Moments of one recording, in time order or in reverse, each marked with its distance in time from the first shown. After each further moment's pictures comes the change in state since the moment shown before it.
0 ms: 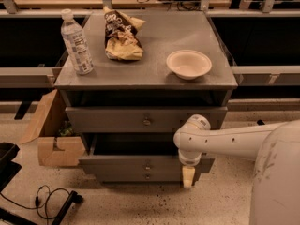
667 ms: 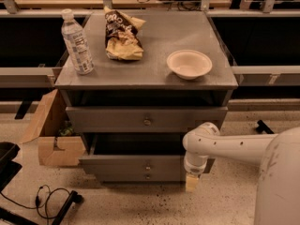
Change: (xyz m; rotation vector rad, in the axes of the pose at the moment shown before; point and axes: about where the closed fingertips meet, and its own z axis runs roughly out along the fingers) arm 0.019 0.037 0.036 -0.158 -0.062 0.058
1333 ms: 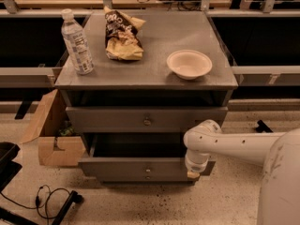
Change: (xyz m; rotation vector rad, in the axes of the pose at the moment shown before) arm 0.000 0.000 -0.010 -0.004 0.000 0.002
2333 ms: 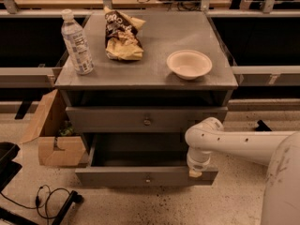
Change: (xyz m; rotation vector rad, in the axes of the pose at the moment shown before) arm -0.001 -0.002 -0.017 0.000 0.000 0.000
